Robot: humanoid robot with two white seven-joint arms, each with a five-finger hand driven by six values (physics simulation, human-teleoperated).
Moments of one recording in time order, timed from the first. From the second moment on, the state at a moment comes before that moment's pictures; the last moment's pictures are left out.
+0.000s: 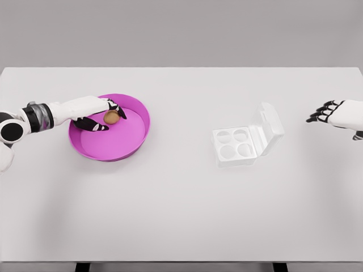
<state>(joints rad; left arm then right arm) -0.64 0.52 -0.45 -1.02 -0.42 -0.61 -0.61 -0.97 -1.07 1.25 -1.11 0.58 -0.61 0.11</state>
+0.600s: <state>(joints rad) -0.64 0.53 -0.45 -1.02 -0.42 -0.61 -0.61 -0.96 -1.08 1.25 -1.11 0.58 -0.61 0.11</state>
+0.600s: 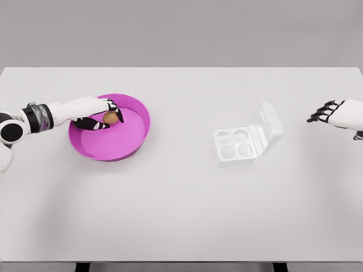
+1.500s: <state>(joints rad) -0.64 0.53 -0.45 -1.07 -0.41 -0.61 -0.62 -0.97 -1.07 1.25 -1.11 0.58 -0.61 0.11</state>
